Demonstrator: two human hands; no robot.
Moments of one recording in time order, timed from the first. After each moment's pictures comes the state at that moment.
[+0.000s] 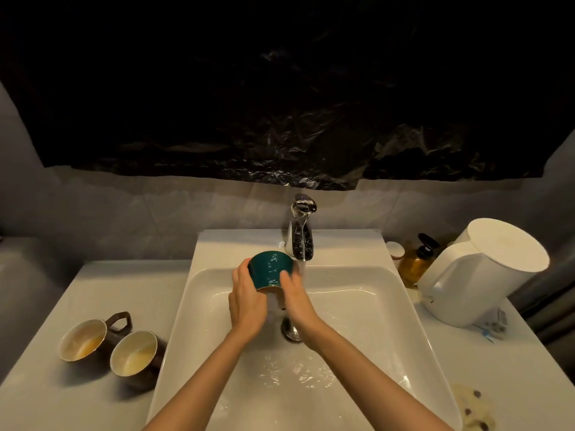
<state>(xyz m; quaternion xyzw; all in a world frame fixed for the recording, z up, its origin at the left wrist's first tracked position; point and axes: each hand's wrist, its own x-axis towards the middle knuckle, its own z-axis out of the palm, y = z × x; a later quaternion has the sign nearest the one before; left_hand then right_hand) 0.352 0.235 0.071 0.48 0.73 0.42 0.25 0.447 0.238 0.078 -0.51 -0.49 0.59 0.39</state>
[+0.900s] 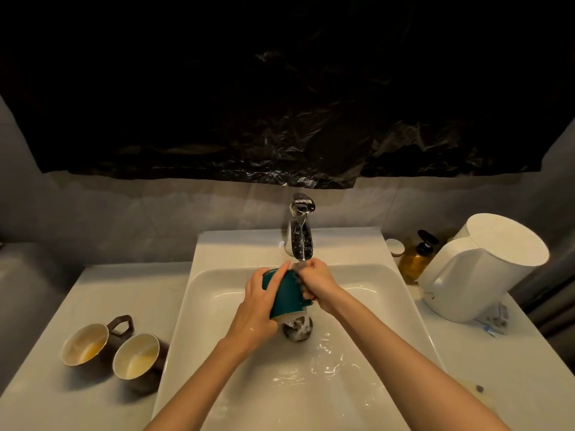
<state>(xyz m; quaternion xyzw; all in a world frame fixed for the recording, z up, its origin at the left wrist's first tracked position) 0.340 0.221 0.059 0.76 0.58 0.24 0.17 0.482 0.280 0.101 -0.61 -0.43 0.59 0.31</state>
